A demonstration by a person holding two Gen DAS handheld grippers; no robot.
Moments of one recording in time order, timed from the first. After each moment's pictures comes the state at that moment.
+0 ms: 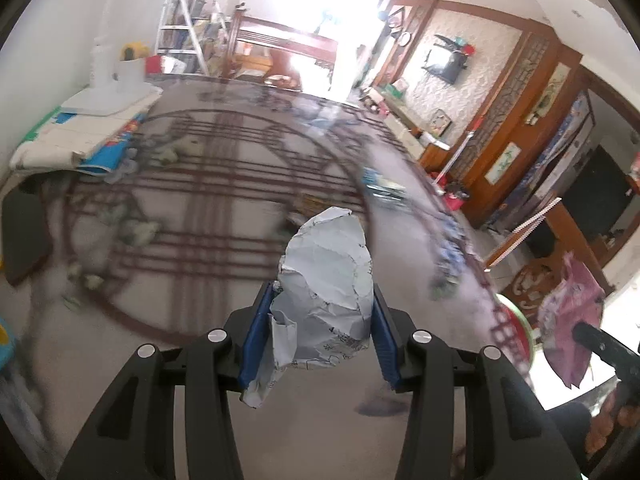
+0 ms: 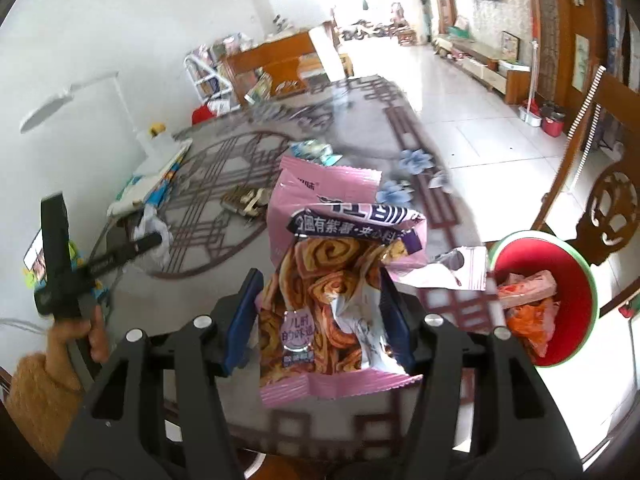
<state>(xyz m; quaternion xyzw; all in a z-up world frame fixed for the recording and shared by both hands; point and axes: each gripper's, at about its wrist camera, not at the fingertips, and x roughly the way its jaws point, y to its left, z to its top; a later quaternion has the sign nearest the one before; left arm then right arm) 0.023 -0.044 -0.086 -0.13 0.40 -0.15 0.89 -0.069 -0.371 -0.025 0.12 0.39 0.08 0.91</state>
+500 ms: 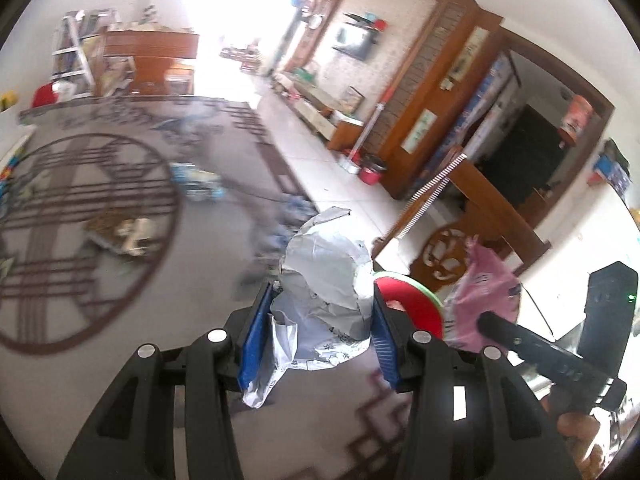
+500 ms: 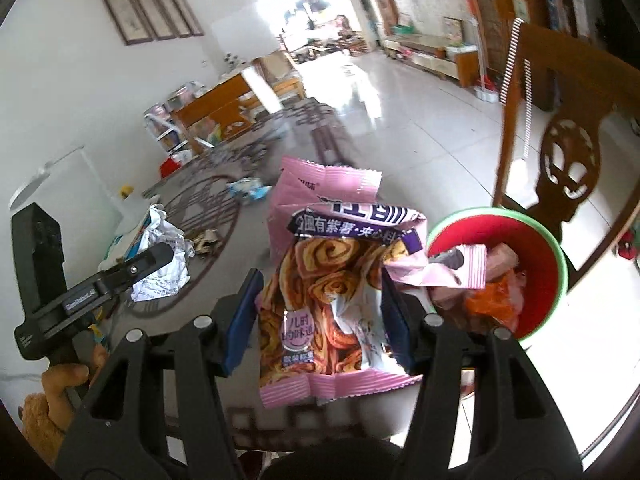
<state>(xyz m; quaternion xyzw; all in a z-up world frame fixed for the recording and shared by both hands) 0.000 -0.215 -0.040 -0.10 0.39 -0.30 0.87 -0.103 -0.474 -0.031 0.21 0.36 0.01 0.91</state>
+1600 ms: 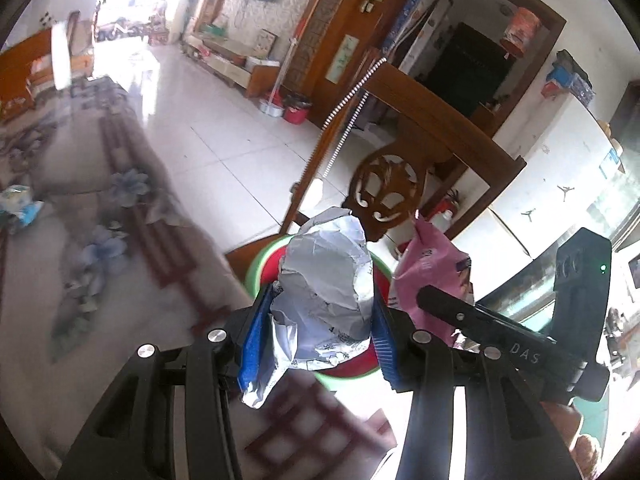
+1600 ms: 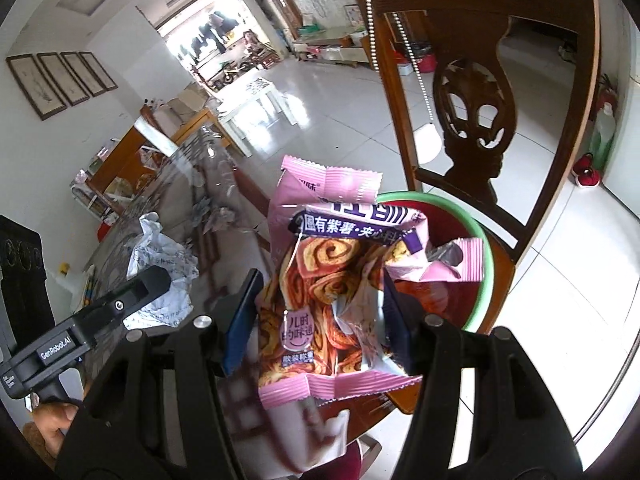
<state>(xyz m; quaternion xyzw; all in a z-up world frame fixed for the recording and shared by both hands) 0.029 -0.402 -0.083 -0.01 0.44 -0.43 0.79 -0.108 -0.603 -0.100 0.30 0.36 -0.12 0.88</state>
